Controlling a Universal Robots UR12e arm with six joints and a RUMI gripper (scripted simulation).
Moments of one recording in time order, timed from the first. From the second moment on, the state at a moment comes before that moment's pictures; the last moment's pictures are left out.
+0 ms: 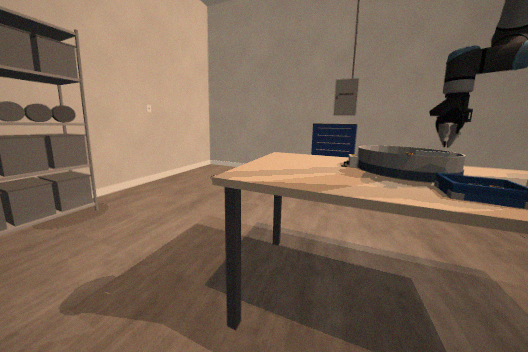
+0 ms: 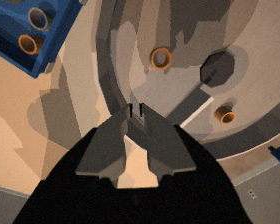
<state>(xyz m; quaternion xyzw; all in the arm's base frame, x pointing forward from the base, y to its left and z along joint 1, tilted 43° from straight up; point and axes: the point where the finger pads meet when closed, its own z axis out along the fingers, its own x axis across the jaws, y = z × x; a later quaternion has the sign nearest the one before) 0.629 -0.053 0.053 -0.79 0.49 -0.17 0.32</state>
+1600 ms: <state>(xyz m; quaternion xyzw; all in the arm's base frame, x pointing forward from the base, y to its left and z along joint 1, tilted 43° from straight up) 0.604 0.083 0.094 -0.63 0.68 -0.08 0.36</state>
